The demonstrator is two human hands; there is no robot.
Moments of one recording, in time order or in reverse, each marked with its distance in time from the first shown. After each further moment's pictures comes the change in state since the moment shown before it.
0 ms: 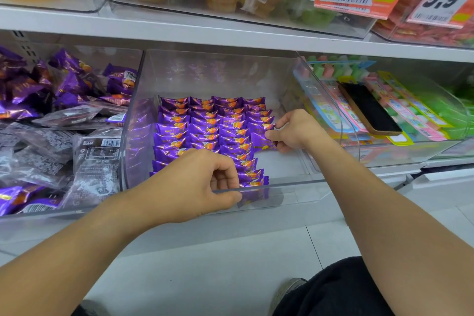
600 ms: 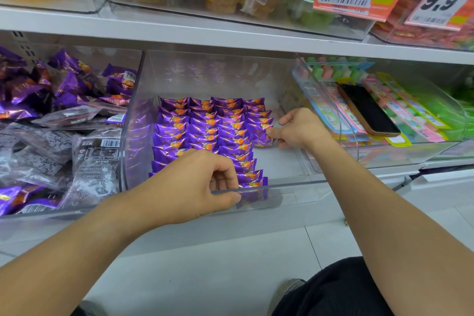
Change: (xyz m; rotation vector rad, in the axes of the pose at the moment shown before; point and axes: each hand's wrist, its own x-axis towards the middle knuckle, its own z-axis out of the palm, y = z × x) left_hand 0.000 0.000 0.000 0.026 0.006 0.008; right_hand -0.009 -0.004 -0.007 0.031 0.094 0.020
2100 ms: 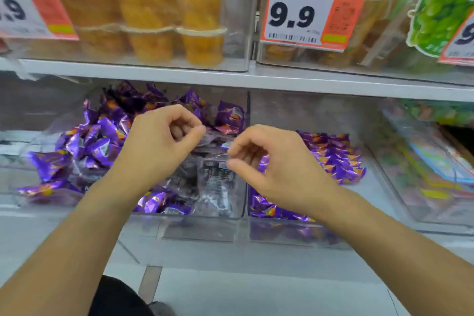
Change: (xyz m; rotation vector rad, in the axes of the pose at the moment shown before) left_hand -0.090 -0.066 -0.142 0.206 0.813 -0.166; right_hand -0.163 -0.158 0.078 0.154 -0.119 -1.153
